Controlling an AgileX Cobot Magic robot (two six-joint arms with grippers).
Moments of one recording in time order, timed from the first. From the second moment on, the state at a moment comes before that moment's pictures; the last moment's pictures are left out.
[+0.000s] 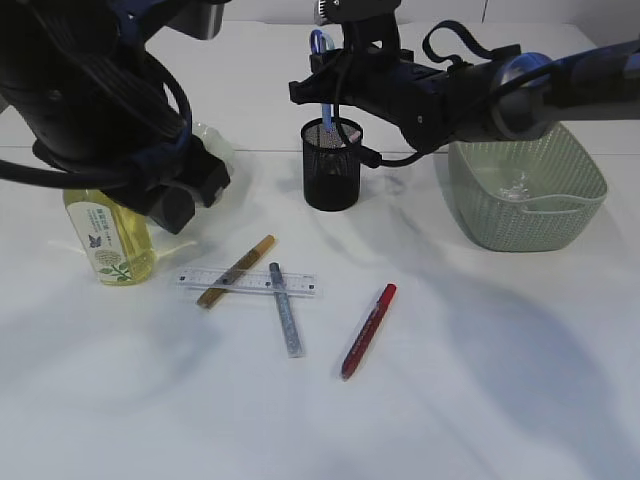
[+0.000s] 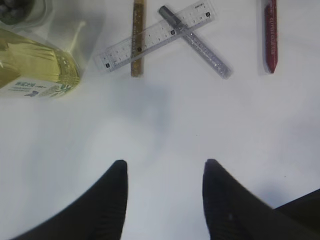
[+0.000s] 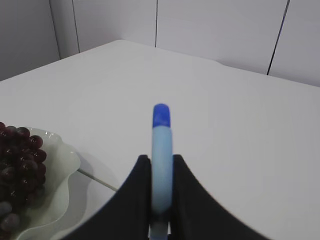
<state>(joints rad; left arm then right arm) -0.81 1.57 -1.42 0.26 1.23 -0.36 0.37 2.24 -1.70 -0.05 -0.29 -0.05</state>
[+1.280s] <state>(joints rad) -0.81 1.57 -1.42 0.27 1.22 -0.36 0.37 2.31 -1.70 -0.03 -0.41 -0.08</state>
